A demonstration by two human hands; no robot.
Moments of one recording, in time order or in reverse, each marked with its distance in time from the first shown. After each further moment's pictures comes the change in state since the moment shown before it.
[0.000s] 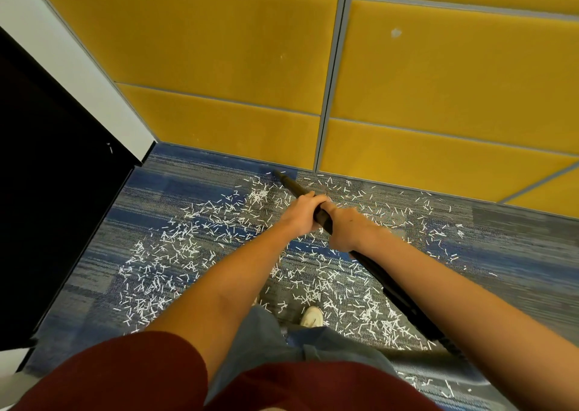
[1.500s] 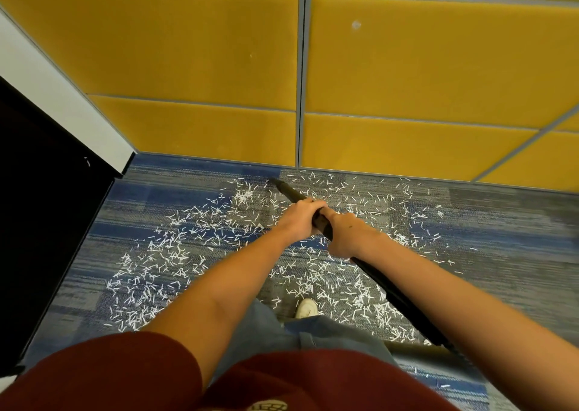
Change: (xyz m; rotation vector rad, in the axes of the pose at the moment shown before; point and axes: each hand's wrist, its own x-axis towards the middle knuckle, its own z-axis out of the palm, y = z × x) left_hand -0.027 0.029 0.039 0.087 -0.043 0.107; right_hand -0.046 0.032 0.033 0.066 0.014 0.060
